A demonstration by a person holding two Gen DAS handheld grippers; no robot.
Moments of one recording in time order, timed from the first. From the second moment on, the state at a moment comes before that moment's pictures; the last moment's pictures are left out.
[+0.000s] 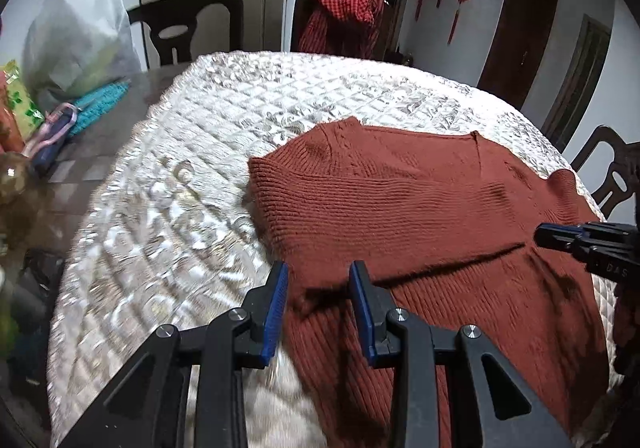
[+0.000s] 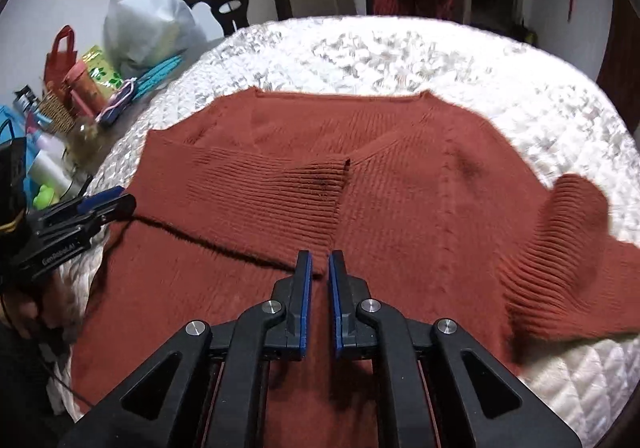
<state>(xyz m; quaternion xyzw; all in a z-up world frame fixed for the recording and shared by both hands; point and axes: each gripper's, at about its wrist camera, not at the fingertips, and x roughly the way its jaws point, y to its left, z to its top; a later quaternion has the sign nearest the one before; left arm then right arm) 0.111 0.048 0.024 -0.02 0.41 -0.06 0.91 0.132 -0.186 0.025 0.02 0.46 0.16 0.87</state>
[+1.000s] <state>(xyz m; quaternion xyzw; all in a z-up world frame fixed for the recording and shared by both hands) 0.023 -0.001 0.052 -0.01 0.36 -0.05 0.93 0.024 -0.200 0.052 0.03 0.38 0.15 0.91</state>
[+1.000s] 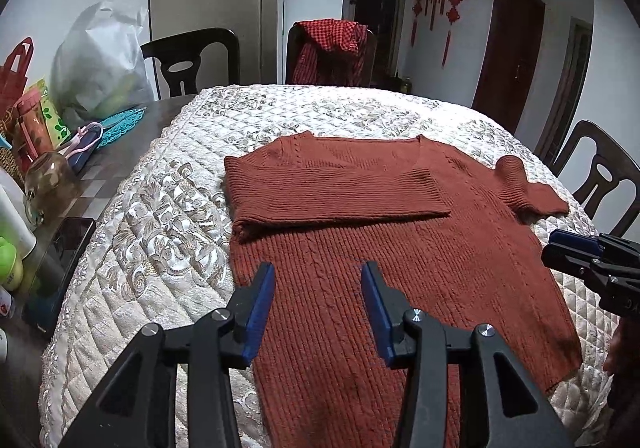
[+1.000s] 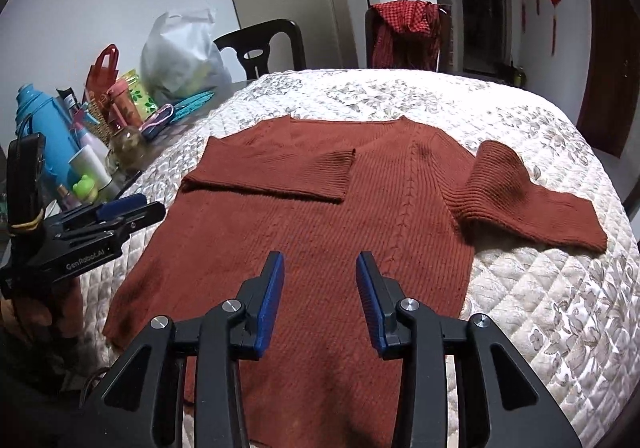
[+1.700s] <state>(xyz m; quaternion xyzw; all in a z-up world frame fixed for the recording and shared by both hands) 0.054 -0.001 0.042 0.01 0.38 -0.05 0.92 0.044 -0.283 0.033 0.11 0.41 0.05 0.91</state>
